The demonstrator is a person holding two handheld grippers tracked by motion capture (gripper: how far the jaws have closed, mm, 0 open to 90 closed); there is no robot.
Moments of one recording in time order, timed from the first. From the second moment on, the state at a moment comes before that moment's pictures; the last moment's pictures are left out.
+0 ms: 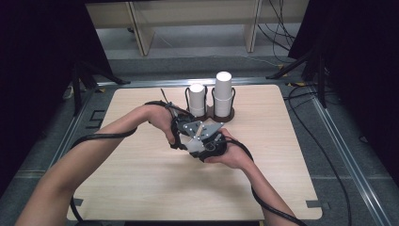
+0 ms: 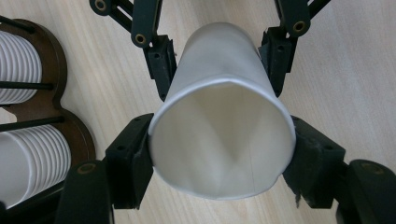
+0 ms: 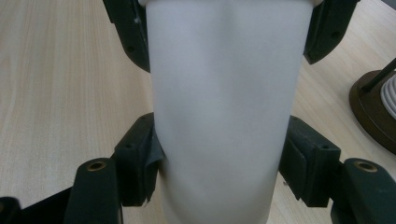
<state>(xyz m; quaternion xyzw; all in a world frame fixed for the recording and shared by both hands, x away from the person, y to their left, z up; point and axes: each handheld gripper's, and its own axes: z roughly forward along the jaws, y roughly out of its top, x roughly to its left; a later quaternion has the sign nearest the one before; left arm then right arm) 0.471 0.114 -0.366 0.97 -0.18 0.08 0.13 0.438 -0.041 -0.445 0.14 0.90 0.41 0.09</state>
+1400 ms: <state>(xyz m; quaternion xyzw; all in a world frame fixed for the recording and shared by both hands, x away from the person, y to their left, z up) 0.460 0.168 -0.373 0.93 -0.05 0.16 0.32 0.434 -0.082 -0.445 0.22 0.83 0.49 0.17</state>
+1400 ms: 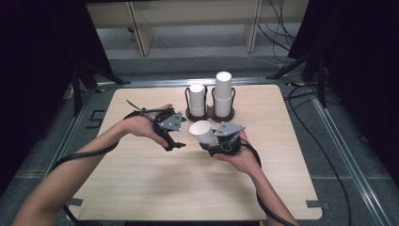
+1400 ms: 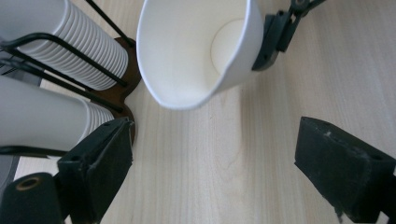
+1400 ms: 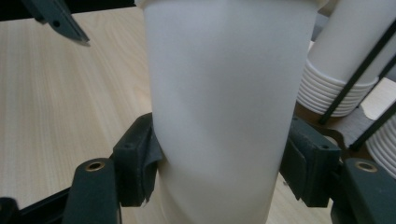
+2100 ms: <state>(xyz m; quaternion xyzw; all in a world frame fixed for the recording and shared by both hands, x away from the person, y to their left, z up) 0.416 0.218 -0.430 0.83 0.16 0.23 0.47 0.421 -0.125 -0.451 0.31 0.75 0.54 0.21</state>
